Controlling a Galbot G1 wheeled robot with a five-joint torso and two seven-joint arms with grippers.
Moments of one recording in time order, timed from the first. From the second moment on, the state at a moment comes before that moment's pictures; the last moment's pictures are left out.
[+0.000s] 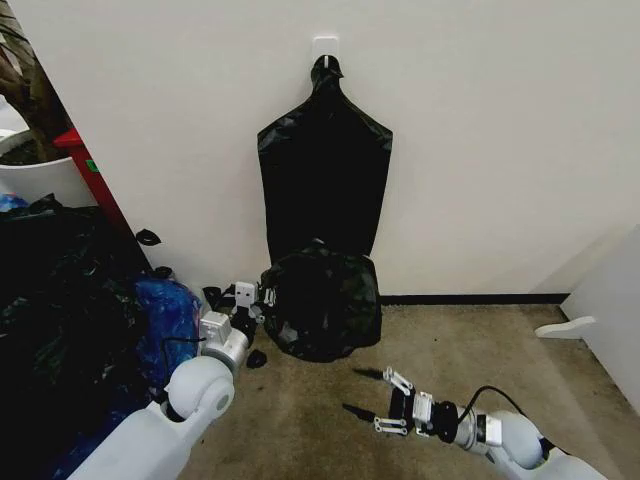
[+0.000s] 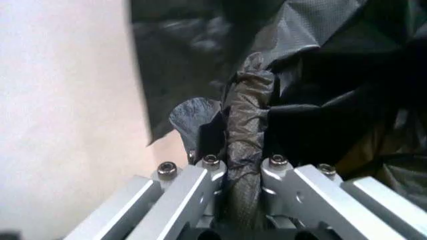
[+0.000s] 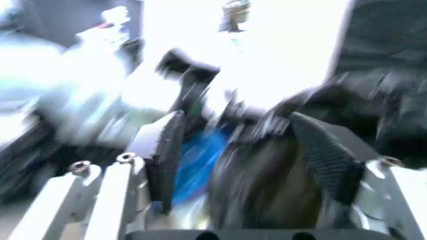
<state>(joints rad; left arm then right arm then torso) 1.12 -0.99 -0.06 -1.92 -0.52 0.03 -0.22 -1.30 0.82 0.04 1.90 0.51 0.55 -0.46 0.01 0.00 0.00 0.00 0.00</state>
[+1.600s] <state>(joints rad) 1.23 -1.01 0.01 -1.95 -0.29 -0.13 -0.11 -0.90 1.11 -0.27 1.86 0.61 -0.35 0.76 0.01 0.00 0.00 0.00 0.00</state>
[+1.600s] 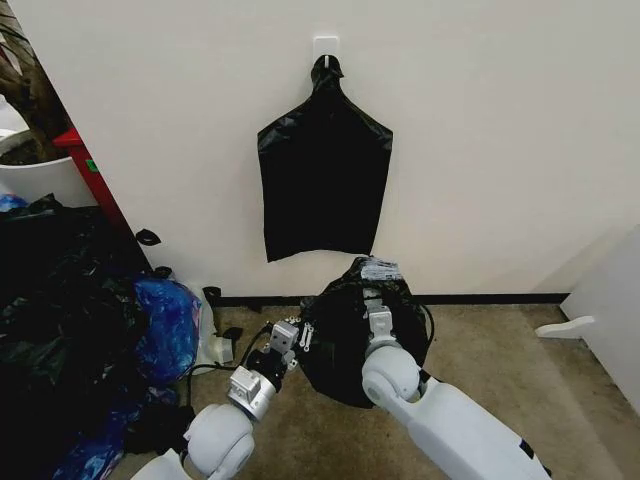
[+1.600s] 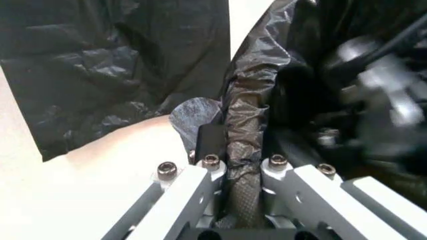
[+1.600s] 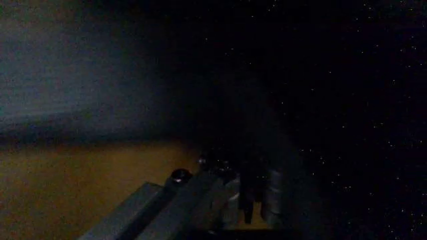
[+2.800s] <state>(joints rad) 1.24 -1.00 0.00 -2.00 -0.34 -0.11 -0.12 -0.95 1.10 -0.31 1.89 0.55 -0.46 0.77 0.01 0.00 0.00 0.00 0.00</state>
